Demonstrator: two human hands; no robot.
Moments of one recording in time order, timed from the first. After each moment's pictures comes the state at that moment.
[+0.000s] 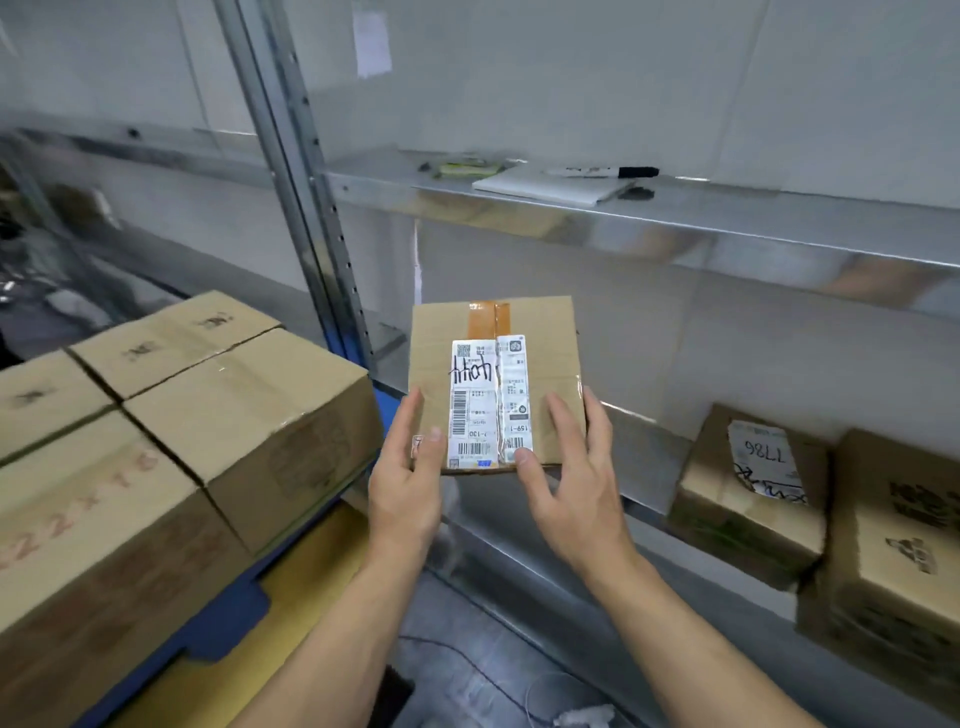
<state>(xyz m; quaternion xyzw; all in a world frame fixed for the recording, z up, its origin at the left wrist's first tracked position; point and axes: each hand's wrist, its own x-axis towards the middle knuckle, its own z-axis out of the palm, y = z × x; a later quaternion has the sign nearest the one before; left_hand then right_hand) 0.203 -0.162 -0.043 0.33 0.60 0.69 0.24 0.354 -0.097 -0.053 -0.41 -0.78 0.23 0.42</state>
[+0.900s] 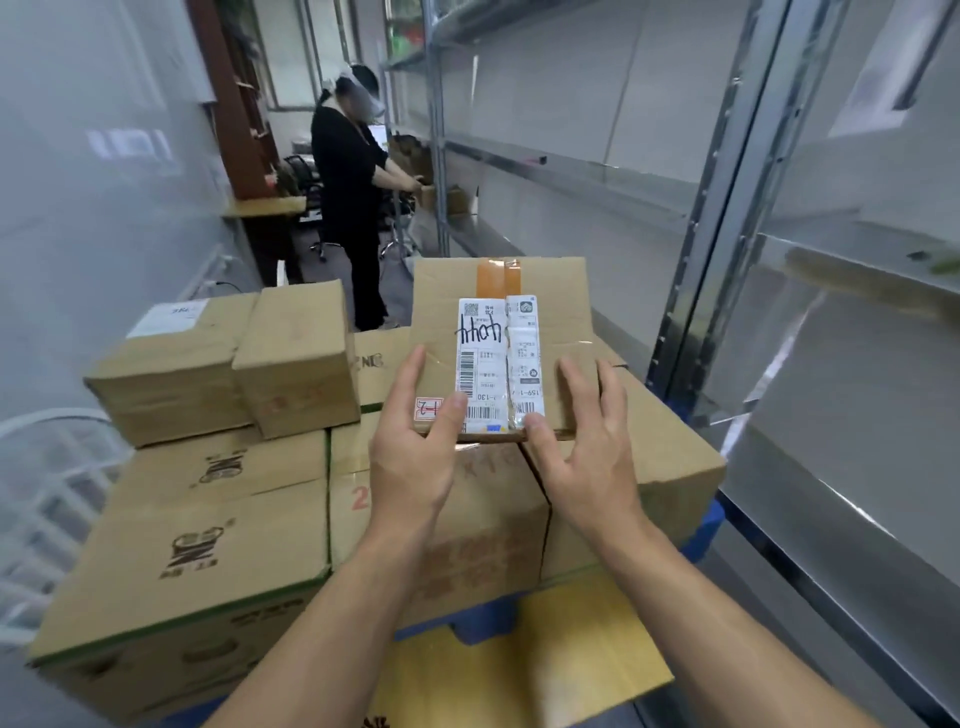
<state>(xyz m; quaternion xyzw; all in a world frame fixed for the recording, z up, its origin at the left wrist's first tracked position) -0.035 -0.329 0.030 0.18 0.70 0.68 -0.10 0.038 -0.185 0.018 -0.11 -0.85 0.34 0.38</state>
